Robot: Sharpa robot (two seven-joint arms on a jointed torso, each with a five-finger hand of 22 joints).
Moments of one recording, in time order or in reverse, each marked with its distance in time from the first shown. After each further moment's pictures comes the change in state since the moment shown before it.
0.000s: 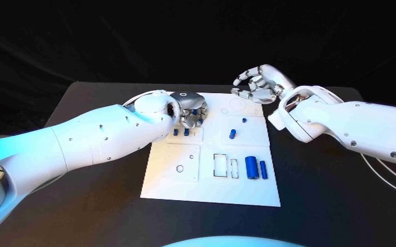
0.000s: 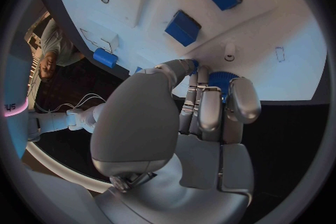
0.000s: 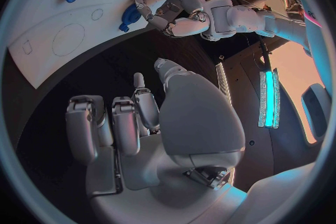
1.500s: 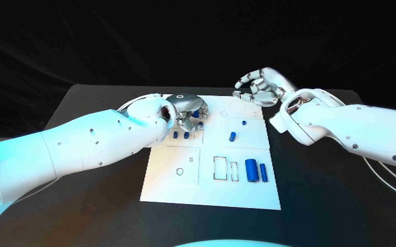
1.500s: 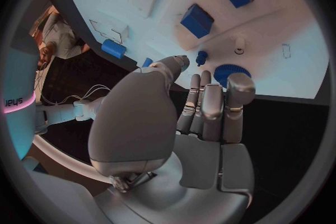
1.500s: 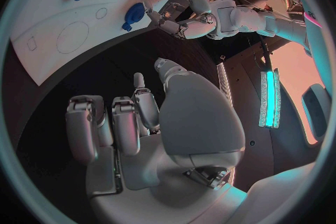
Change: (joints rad) left arm 0.004 -0.052 -0.005 0.061 0.050 -0.067 0.045; left_hand -0.027 -0.027 -0.079 0.021 0.034 -0.087 0.013 0.027 0.034 -0.127 0.027 0.039 0.081 -0.061 0.029 -0.049 -0.025 0.031 -0.084 0.024 -0.100 -0.132; right arm 0.000 -0.009 0.000 -0.001 -0.001 0.000 0.000; right_hand 0.000 0.000 -0.003 -0.003 0.000 0.000 0.000 0.000 0.001 0.000 0.000 0.000 -0.001 0.000 0.000 0.000 -0.001 0.000 0.000 0.000 0.000 0.000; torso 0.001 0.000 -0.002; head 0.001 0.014
